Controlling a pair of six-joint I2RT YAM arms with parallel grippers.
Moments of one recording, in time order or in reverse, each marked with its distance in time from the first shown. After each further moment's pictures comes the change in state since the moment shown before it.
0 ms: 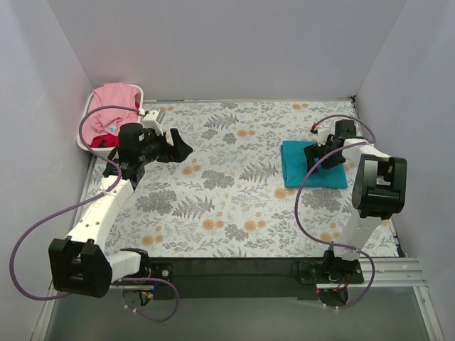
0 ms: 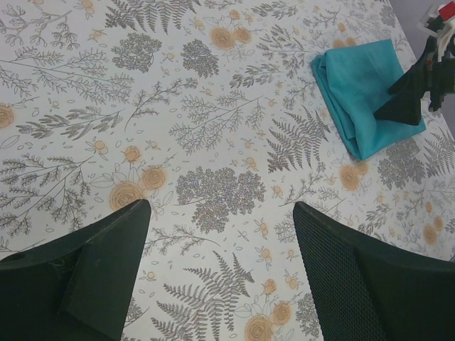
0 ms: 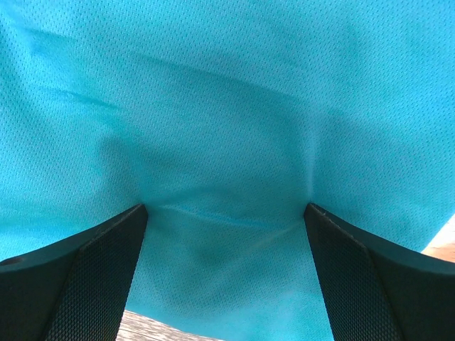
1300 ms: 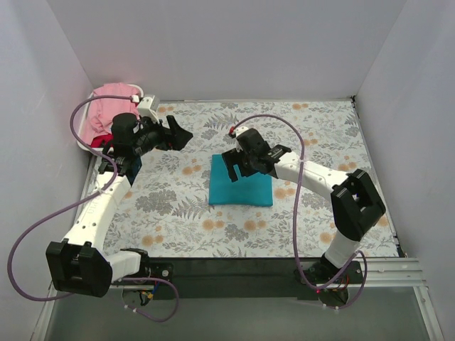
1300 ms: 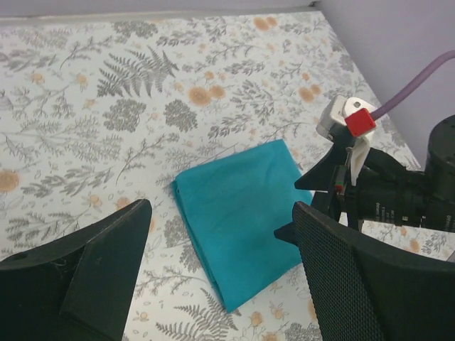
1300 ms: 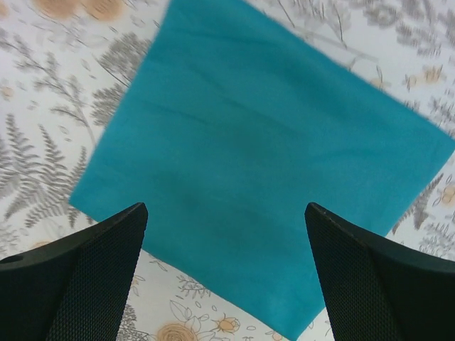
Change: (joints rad) left arm -0.001 0.016 0.122 0.070 0.042 -0.040; right arm 0.836 -0.142 0.105 0.073 0.315 0.649
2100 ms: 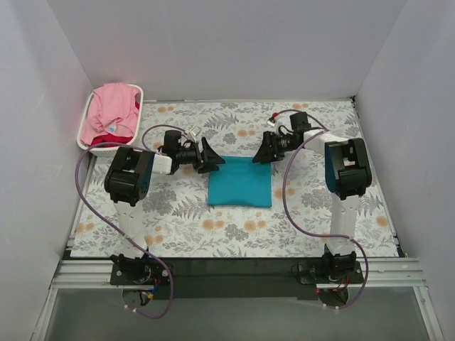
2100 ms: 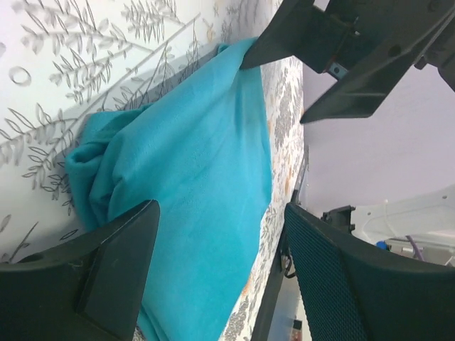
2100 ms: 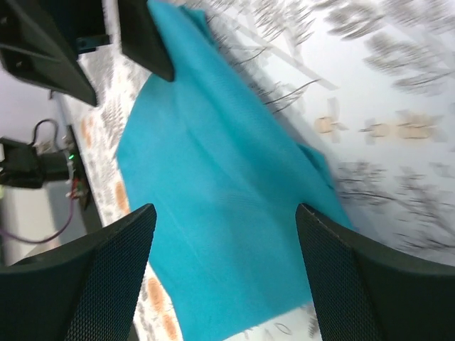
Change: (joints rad) left arm -0.088 0.901 -0.018 0.627 0.514 -0.530; right arm -0.544 0.439 0.142 0.044 -1.072 -0.148
